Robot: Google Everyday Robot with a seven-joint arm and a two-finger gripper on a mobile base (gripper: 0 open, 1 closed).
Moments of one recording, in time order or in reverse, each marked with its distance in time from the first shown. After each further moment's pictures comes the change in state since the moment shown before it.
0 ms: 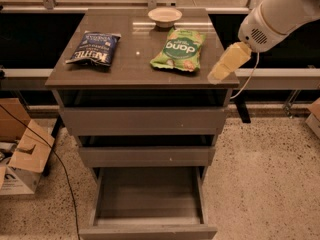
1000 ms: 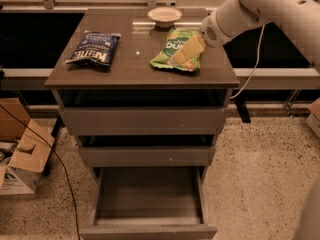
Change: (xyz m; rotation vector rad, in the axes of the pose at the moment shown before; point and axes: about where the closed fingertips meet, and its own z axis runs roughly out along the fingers) arm -0.079 -0.038 0.099 0.004 -0.167 0.151
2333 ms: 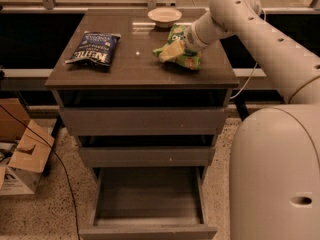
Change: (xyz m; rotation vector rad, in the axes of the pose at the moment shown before) arm -0.013 -0.036 0.114 -0.035 0.007 0.235
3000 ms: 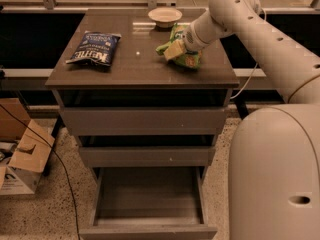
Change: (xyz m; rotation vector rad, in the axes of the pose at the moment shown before) arm -0.002 0.000 -0.002 0.000 0.000 0.000
